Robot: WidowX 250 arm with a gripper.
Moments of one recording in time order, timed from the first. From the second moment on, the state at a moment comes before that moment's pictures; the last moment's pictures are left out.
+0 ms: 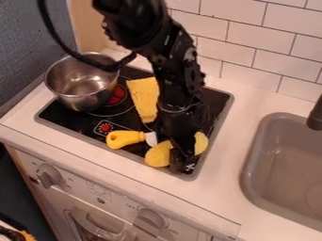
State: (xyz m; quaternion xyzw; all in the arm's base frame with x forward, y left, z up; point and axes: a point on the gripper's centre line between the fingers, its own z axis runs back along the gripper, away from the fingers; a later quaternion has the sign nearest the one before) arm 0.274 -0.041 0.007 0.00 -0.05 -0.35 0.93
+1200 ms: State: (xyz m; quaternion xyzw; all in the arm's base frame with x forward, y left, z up) arm 0.292 -0.045 0.048 0.01 -0.05 -0.37 0.93
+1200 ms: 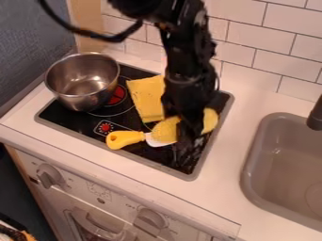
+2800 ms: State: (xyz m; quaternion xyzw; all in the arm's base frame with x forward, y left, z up) arm 0.413 -0.077 0.010 0.02 -0.03 -0.50 0.86
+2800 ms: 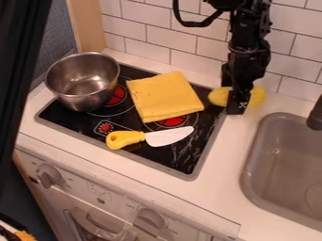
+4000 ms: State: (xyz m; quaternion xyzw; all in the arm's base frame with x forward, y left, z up) arm 0.396 -0.081 0.089 0.07 -0.10 -0.49 0.86
